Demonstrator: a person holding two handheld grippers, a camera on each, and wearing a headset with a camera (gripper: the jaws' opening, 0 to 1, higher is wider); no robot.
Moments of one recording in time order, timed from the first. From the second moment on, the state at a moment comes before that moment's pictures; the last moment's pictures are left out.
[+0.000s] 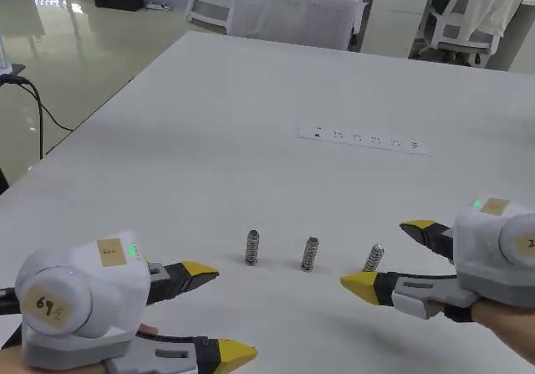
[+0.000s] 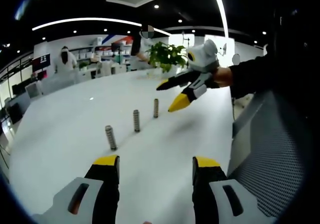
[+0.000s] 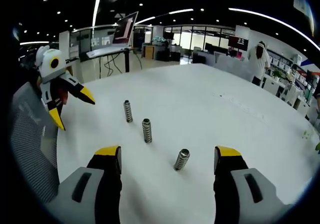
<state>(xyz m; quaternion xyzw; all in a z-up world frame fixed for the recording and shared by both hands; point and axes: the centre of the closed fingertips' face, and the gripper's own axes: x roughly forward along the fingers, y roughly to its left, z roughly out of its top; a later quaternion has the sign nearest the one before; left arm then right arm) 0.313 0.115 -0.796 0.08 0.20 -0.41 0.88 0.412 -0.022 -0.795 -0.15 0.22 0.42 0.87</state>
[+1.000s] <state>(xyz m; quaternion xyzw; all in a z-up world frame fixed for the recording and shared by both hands) 0.328 0.129 -0.784 0.06 0.18 -0.37 0.91 0.392 -0.038 -0.792 -0.13 0.21 0.41 0.88</state>
